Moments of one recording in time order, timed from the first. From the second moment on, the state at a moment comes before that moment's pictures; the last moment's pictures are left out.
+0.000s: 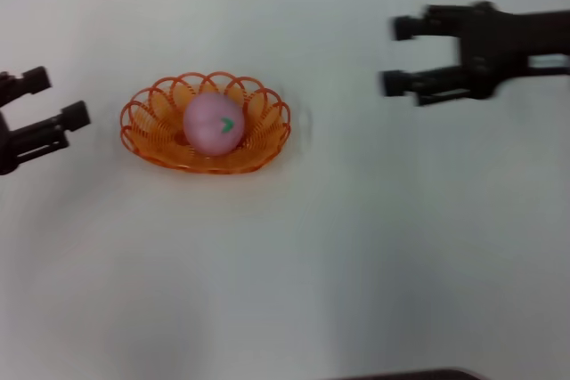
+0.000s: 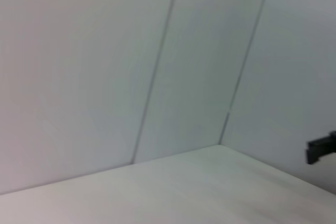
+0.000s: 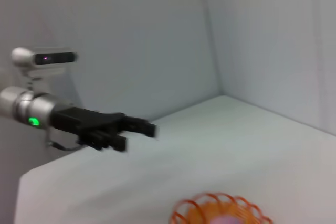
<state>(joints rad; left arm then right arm) -0.33 -2.15 0.37 0.91 2.02 1.77 -1.41 0.43 2.02 -0.86 -0.96 -1.84 -1.71 1.64</state>
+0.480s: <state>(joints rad) -0.32 -2.15 0.37 0.91 2.10 1.78 -1.43 0.36 2.02 -0.79 -0.95 -2.02 -1.71 1.57</state>
